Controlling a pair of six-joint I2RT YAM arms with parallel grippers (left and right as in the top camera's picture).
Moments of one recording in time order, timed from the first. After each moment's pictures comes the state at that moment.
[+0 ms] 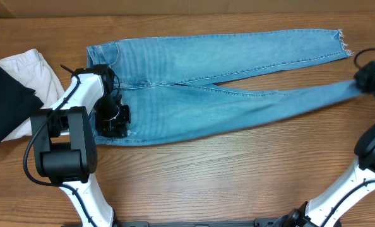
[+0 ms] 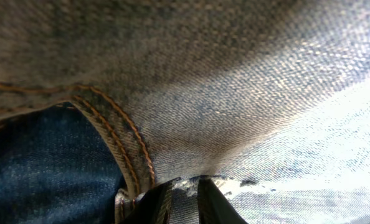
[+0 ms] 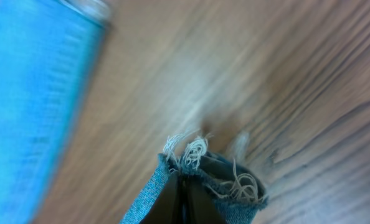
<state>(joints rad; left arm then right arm) 0.05 2.06 1.37 -1.15 0.12 -0.15 -0.59 2.17 1.86 -0.87 -0.15 0.33</state>
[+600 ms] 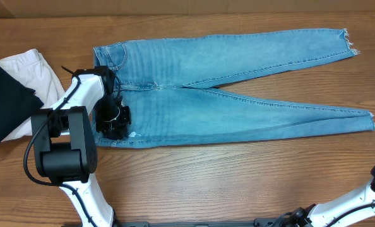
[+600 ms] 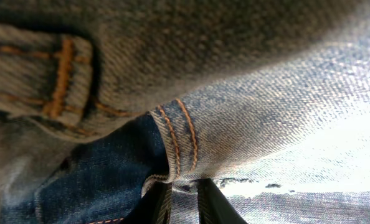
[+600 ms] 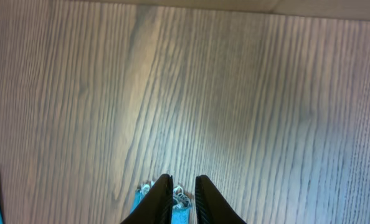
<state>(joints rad) 0.05 2.06 1.36 -1.16 0.14 -0.15 -0.86 2.03 1.92 -1.05 0.13 0.58</state>
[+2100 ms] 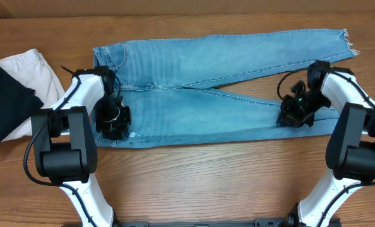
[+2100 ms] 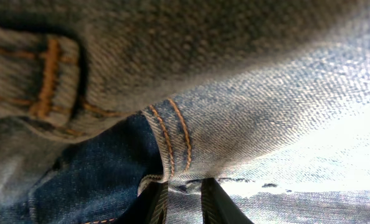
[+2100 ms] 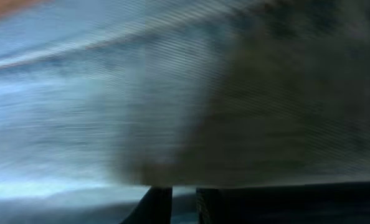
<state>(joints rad) 0.05 2.06 1.36 -1.16 0.14 -0.15 -0.20 2.03 1.34 -1.08 -0.26 0.18</state>
